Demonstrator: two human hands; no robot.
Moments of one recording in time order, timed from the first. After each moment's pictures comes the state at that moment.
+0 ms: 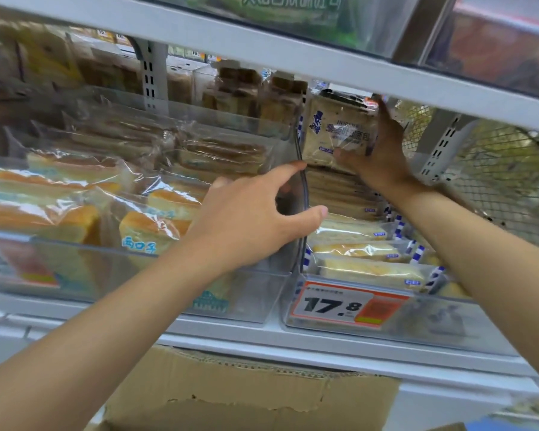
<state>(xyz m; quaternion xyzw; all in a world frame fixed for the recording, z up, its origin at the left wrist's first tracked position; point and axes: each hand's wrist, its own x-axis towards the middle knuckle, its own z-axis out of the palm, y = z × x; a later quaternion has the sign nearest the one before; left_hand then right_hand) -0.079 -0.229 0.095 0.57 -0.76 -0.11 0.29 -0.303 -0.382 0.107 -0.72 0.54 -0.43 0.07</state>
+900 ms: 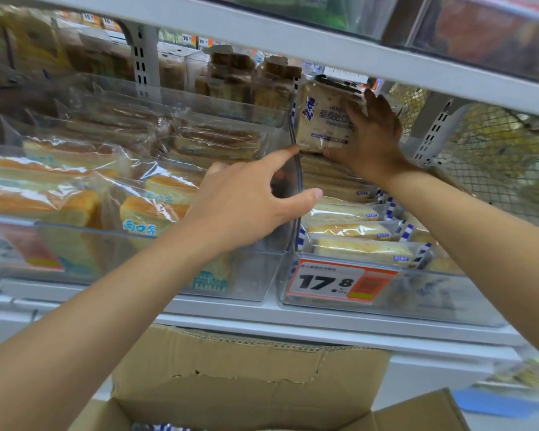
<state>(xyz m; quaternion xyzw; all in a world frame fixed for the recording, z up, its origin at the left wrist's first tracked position) -0.076 -0.227 0.095 0.56 -0.77 -0.11 0.29 -0.297 -0.370 0.117 -0.76 0.60 -0.22 -0.14</state>
